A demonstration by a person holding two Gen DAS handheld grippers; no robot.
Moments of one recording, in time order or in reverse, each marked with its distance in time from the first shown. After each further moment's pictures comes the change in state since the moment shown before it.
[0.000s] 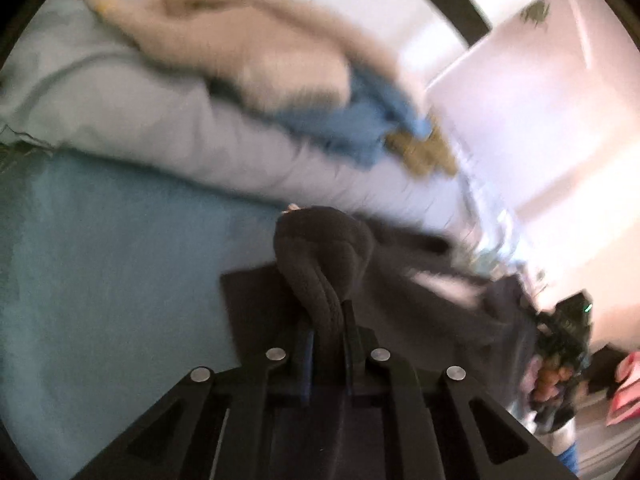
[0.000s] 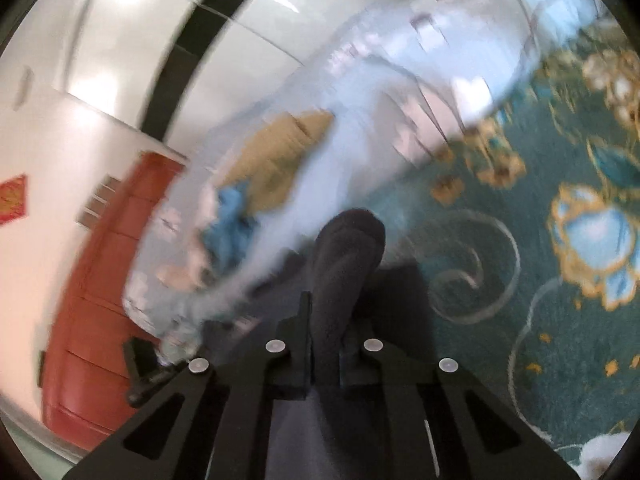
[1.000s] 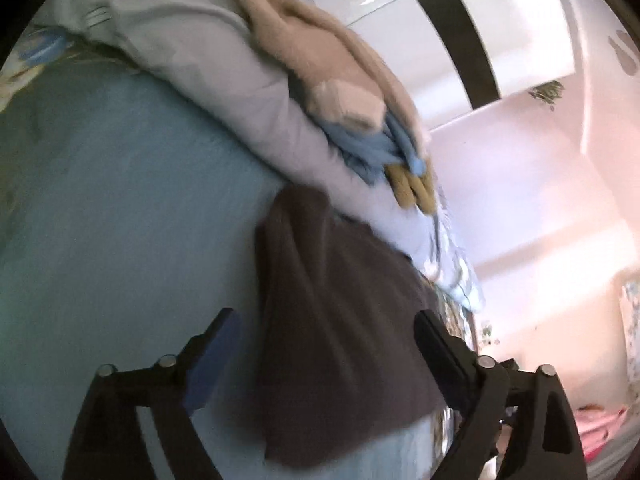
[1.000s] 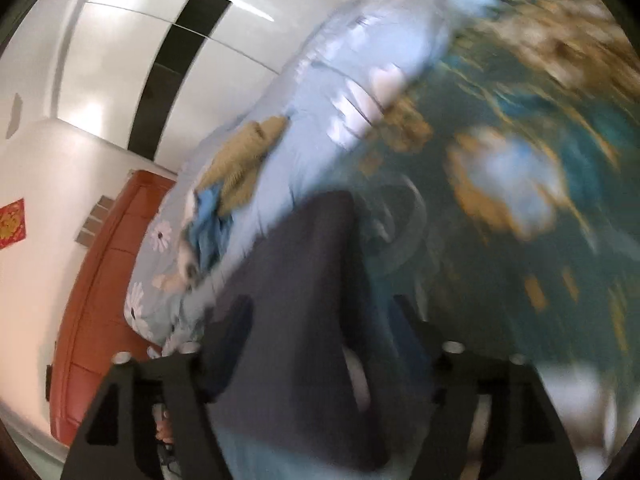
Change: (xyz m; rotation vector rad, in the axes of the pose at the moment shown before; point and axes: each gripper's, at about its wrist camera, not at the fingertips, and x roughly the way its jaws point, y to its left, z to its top) left arm -0.059 0.055 -0.059 -0.227 -0.062 -0.133; right arm -0.045 -0.058 -0.065 0.129 0.036 -0.059
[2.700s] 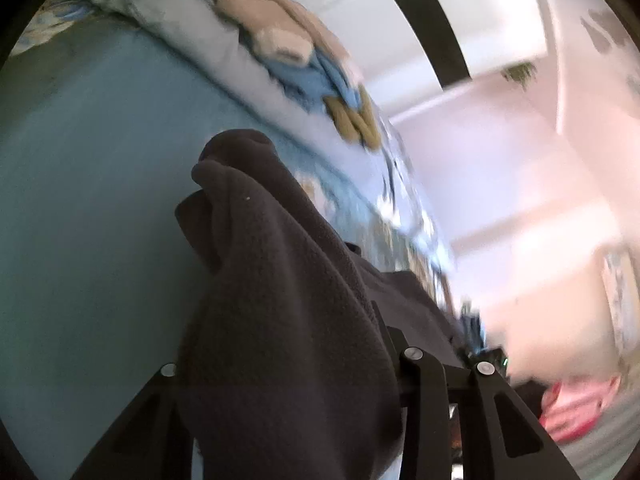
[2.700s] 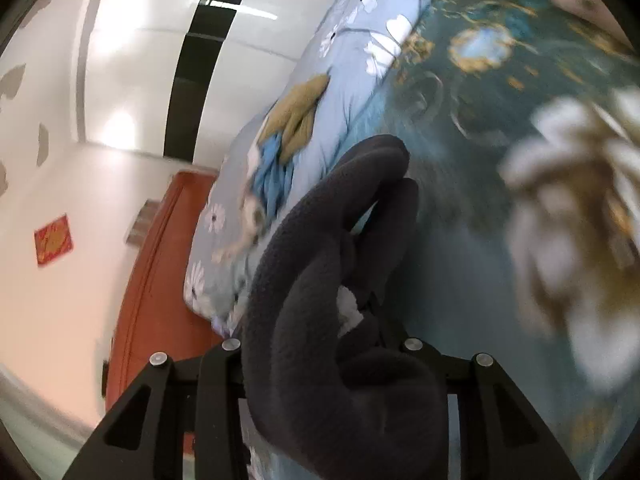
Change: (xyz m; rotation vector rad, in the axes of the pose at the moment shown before) left arm -0.054 -0.043 -0.136 0.023 0.055 -0.046; right arm -0.068 0.045 -0.124 0.085 0.031 0.159
